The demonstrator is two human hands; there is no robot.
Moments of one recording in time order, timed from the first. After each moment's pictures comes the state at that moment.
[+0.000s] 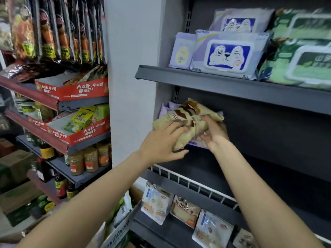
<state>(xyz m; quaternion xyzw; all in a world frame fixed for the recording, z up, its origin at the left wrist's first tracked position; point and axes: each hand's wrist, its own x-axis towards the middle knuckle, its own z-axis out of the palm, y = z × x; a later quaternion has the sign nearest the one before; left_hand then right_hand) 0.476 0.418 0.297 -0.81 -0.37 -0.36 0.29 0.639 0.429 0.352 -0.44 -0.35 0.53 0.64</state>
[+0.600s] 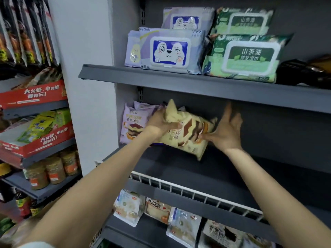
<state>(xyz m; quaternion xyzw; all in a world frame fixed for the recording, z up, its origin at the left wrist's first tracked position) 0.592 0.457 0.346 -0.69 -0.50 -0.44 -0.27 0.785 0.402 0.347 -0.69 -0.61 0.03 0.39</state>
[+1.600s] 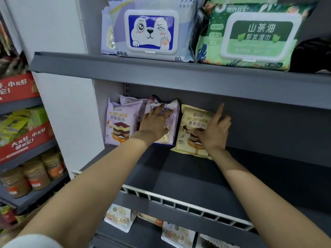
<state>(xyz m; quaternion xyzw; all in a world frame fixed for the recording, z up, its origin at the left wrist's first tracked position) 0.613 0.521 0.320 -0.81 -0.55 -0.15 0.07 0.794 0.484 0.295 -0.74 -0.54 -0.03 0.40</state>
